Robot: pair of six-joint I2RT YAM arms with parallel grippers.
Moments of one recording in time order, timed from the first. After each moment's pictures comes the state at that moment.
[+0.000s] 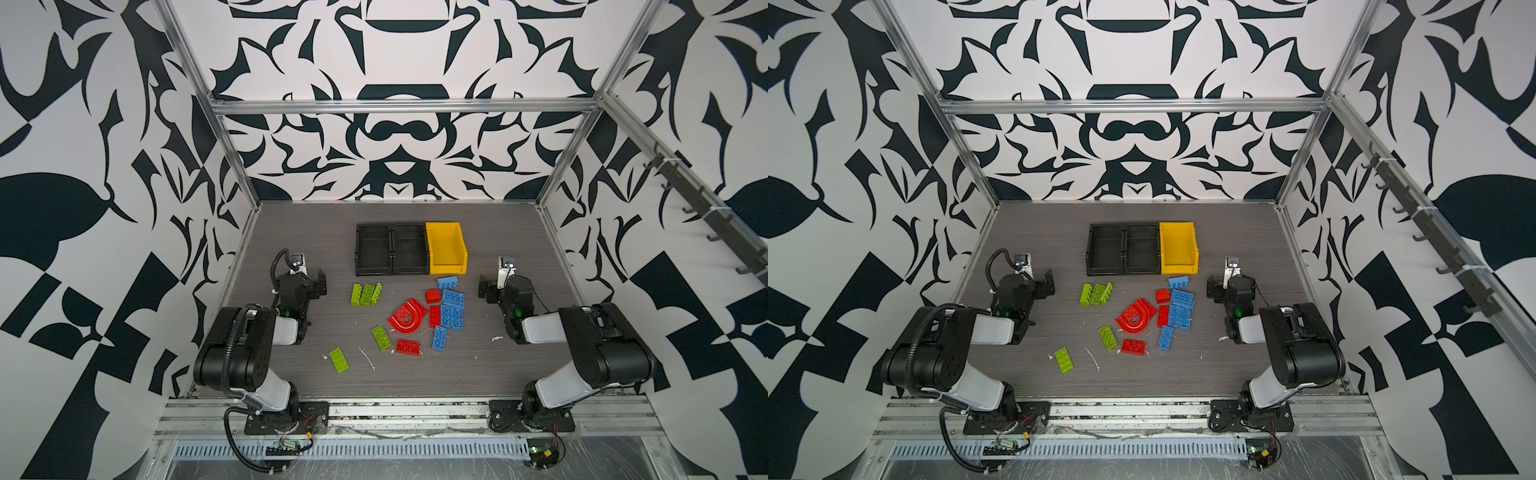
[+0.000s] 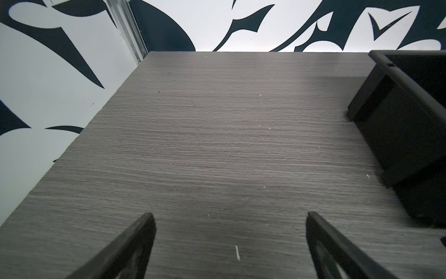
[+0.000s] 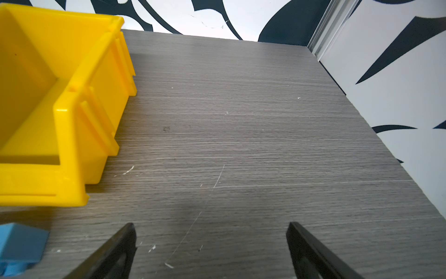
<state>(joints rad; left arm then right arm) -0.08 1.56 0.34 0.86 -0.15 -0.02 0.09 1.56 0.33 0.79 0.16 0.00</state>
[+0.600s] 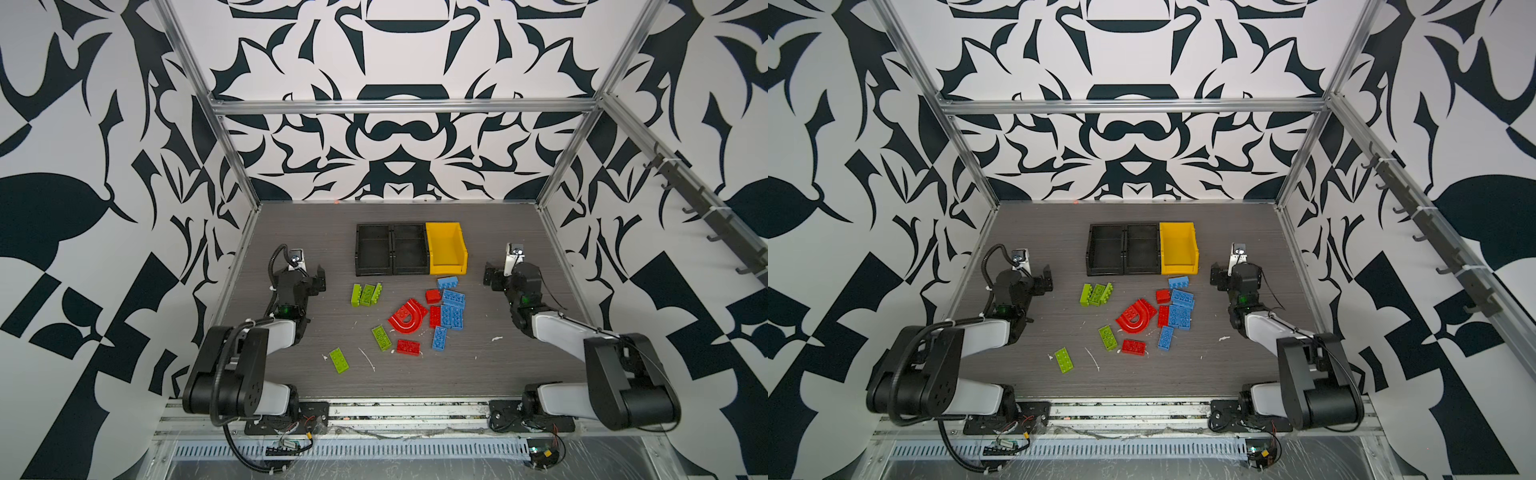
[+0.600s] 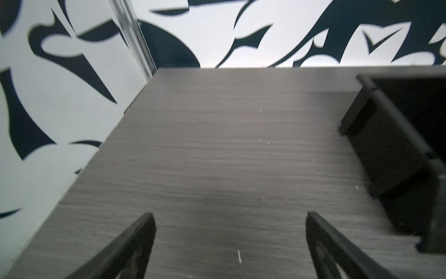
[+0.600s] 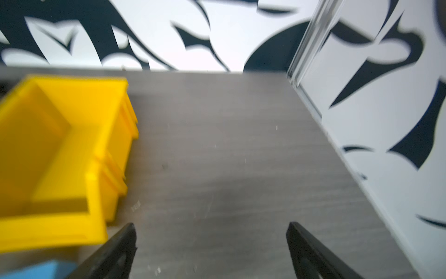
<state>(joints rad) -0.15 1.35 0.38 0.68 -0.19 0.00 0.11 1.29 0.54 0.36 0.18 0.05</state>
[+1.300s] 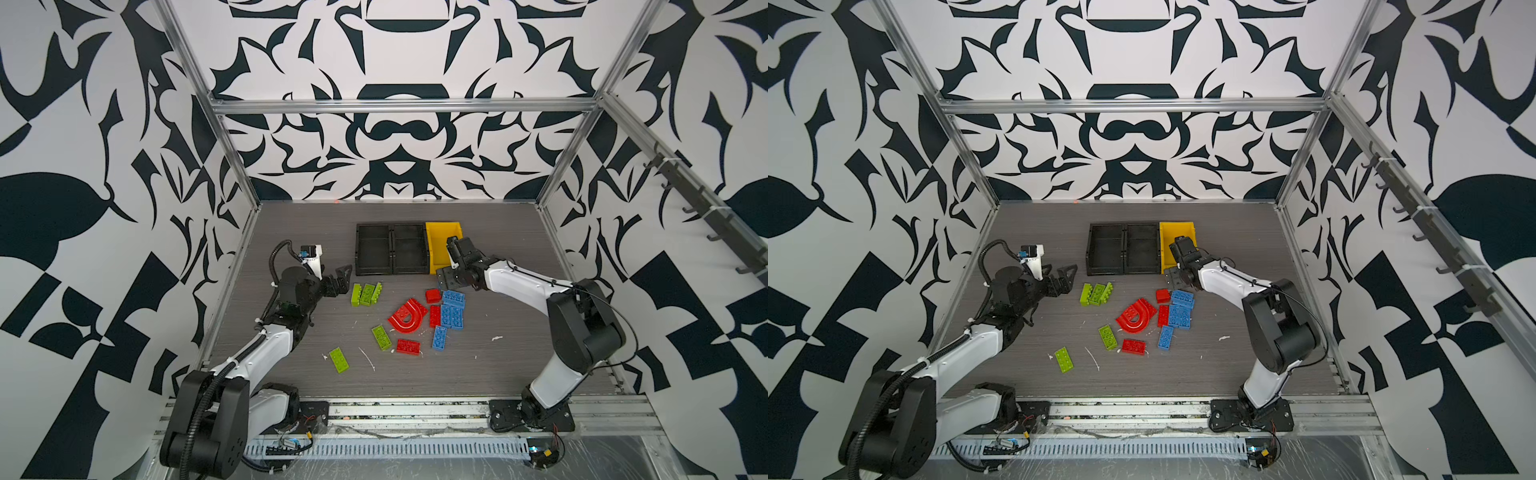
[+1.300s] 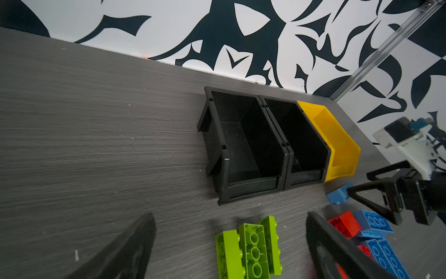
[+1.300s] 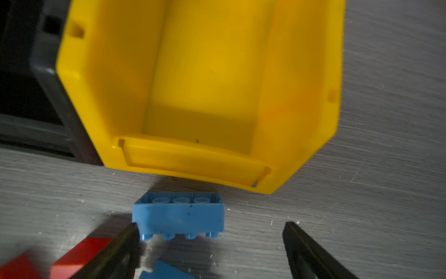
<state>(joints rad) -0.21 1.16 0.43 0.40 0.26 -0.33 0.44 1.72 1.08 -0.43 0.19 0.19</state>
